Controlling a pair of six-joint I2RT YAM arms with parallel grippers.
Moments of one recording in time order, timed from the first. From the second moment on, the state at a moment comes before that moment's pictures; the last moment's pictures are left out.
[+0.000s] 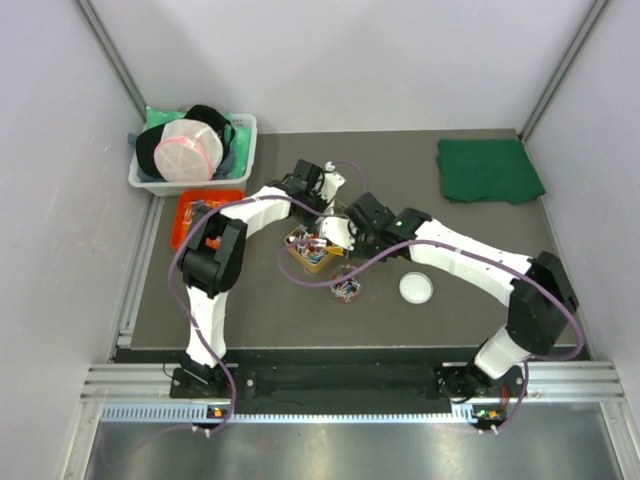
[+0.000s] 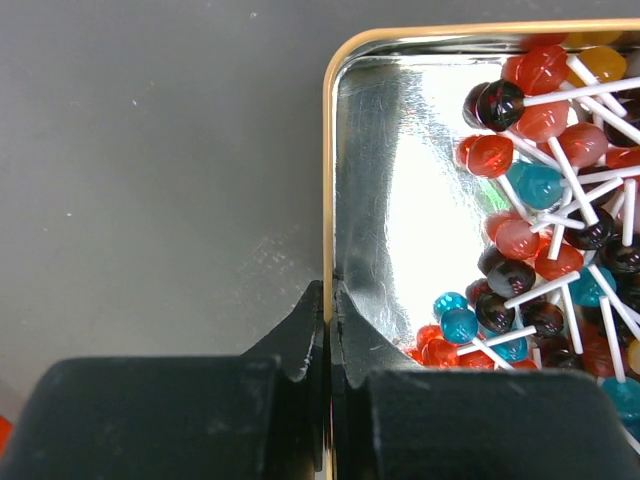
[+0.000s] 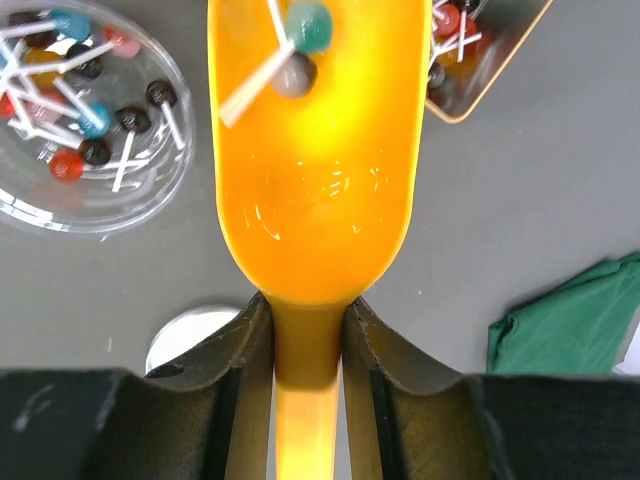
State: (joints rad) left arm -0.48 2.06 1.50 -0.41 0.06 0.30; right arm 0.83 1.59 1.27 -0.73 0.16 -0.67
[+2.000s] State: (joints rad) left arm -0.46 2.12 1.60 -0.45 0.14 0.26; right arm 1.05 1.42 1.05 -0.80 0.55 -0.97
